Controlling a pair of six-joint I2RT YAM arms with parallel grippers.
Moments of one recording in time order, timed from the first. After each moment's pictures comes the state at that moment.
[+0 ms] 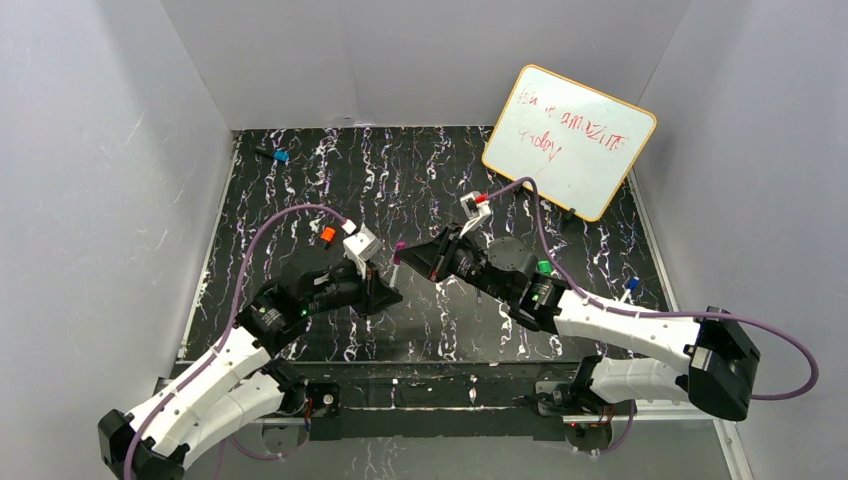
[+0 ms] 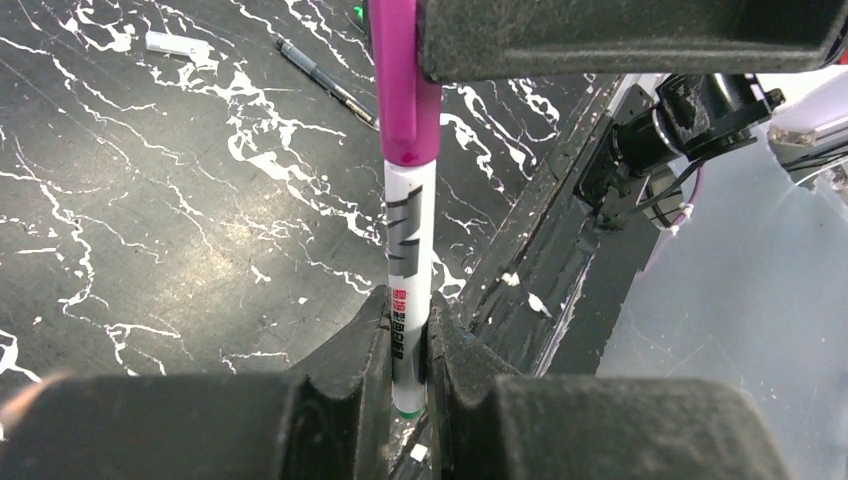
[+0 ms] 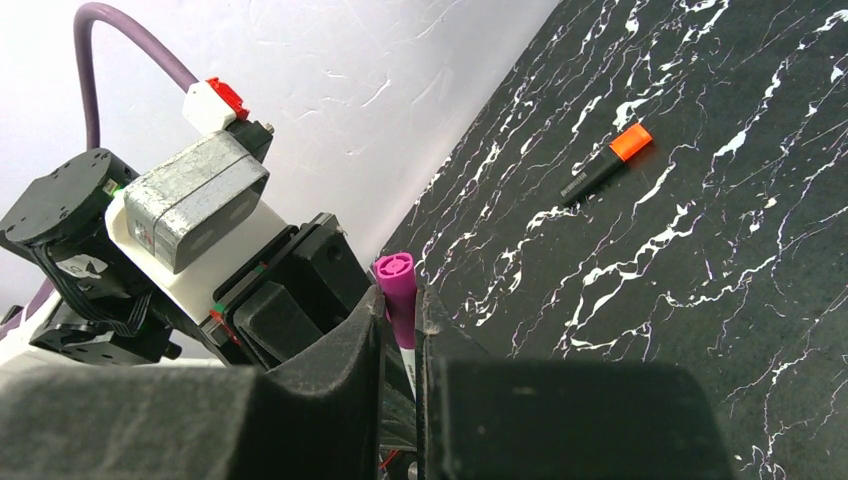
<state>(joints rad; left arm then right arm) -0.68 0.72 0.62 -0.29 0.40 -0.26 1.08 1.17 0.74 0.44 0.03 0.80</state>
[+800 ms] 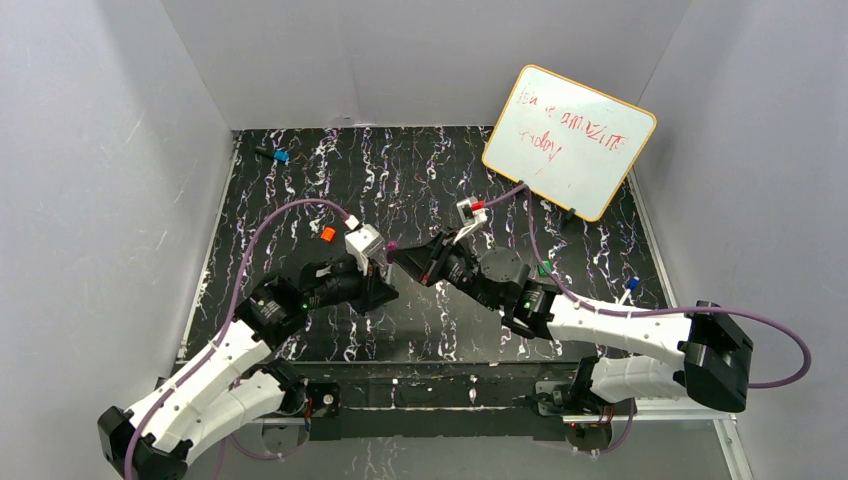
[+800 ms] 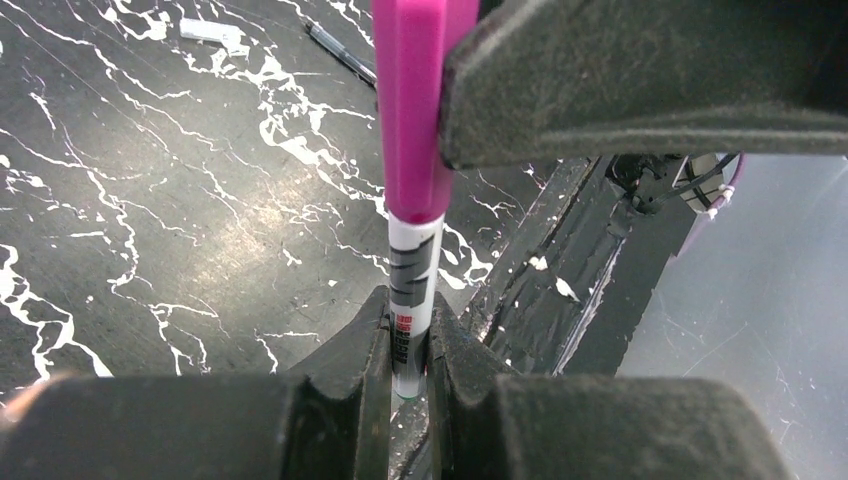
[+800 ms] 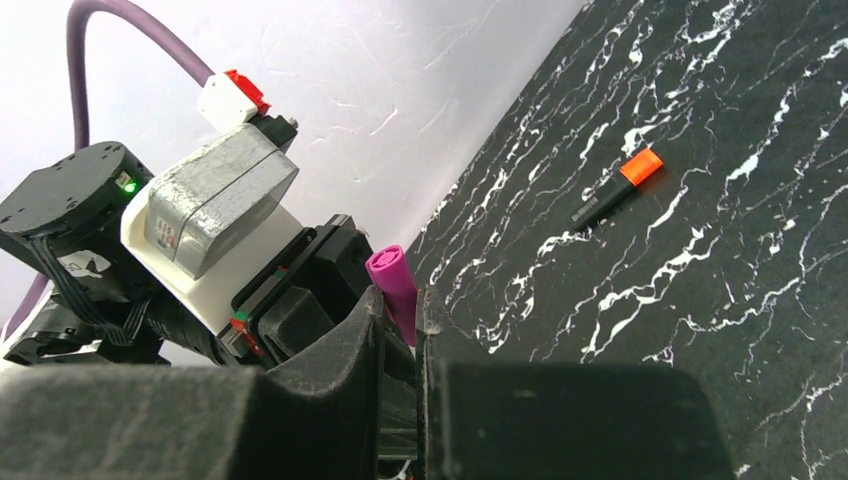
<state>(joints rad) -0.67 0.76 0.70 -0.41 0.37 -0.18 1.16 1.20 0.75 0.50 0.17 0.79</state>
